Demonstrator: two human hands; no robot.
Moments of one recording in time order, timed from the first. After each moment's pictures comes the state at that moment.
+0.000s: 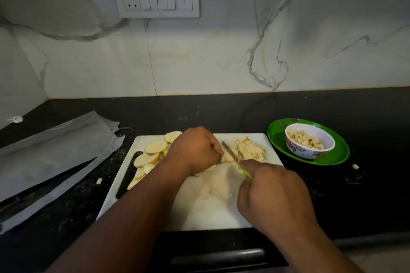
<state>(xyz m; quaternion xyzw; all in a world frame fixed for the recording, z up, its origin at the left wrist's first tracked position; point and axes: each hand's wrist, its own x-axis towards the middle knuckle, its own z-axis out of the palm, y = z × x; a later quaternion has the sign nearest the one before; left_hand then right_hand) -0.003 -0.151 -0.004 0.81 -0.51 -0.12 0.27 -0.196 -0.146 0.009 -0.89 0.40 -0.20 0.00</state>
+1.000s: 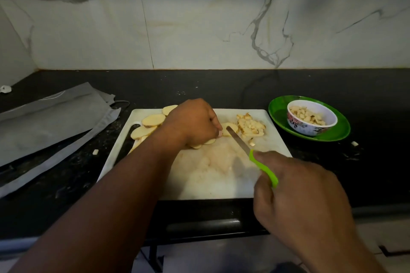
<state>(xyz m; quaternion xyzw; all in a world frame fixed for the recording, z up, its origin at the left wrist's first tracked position) 0.003 -0.153 -0.004 0.81 -0.52 -0.13 0.23 -0.237 -0.127 -0.007 -0.88 0.40 -0.25 -0.01</state>
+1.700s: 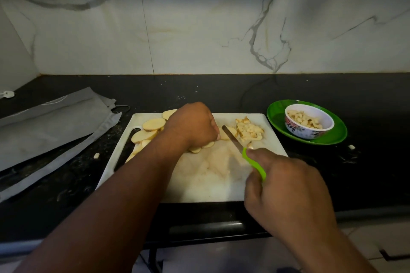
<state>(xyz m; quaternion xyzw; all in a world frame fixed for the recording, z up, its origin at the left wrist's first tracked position) 0.003 -0.158 -0.007 0.84 -0.50 -0.10 0.21 -0.224 -0.127 -0.003 -0.88 0.41 -0.23 0.00</state>
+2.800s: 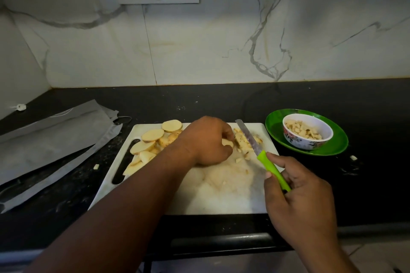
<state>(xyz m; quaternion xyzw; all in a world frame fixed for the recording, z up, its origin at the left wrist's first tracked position) -0.020 -0.168 -0.004 0.76 -0.62 -0.07 0.17 -0.249 -0.169 -0.043 -0.78 0.39 -0.41 0.26</state>
